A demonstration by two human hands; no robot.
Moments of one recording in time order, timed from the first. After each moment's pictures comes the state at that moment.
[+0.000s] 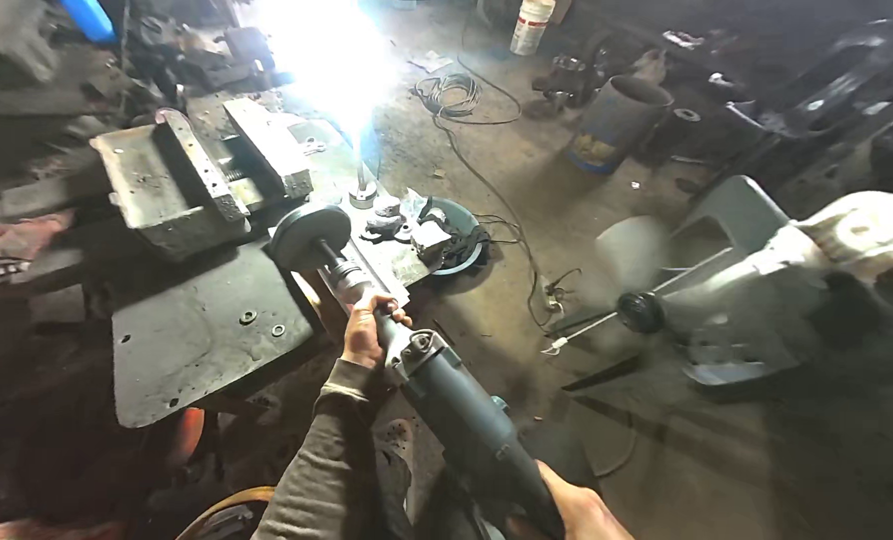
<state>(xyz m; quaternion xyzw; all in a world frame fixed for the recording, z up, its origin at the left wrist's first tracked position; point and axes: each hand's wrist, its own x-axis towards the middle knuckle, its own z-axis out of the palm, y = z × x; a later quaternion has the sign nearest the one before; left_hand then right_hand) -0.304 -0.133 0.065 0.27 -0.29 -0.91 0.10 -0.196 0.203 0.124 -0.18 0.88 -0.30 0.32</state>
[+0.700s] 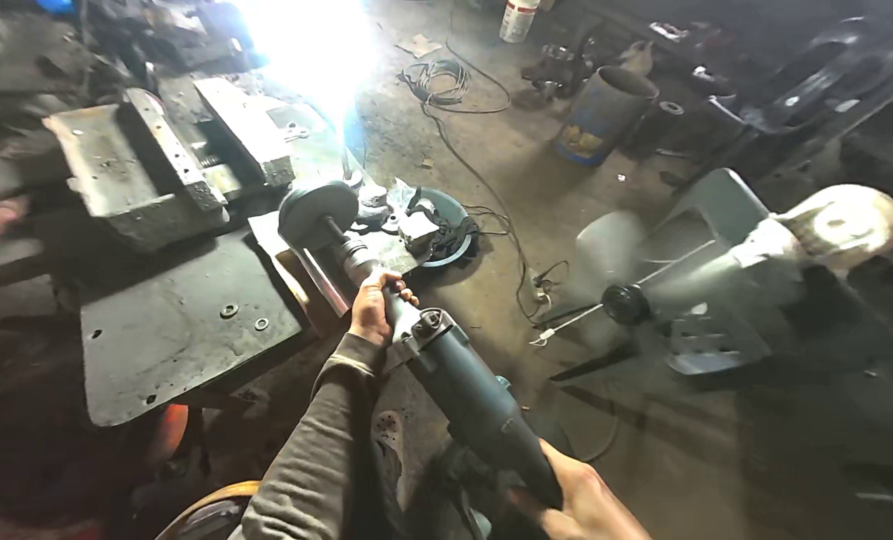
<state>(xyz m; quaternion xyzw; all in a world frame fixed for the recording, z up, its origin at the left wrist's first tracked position) -0.333 -0.115 0.064 0.26 -0.34 -0.90 0.07 -0.211 0.213 0.118 -0.15 0.90 -0.30 0.29</state>
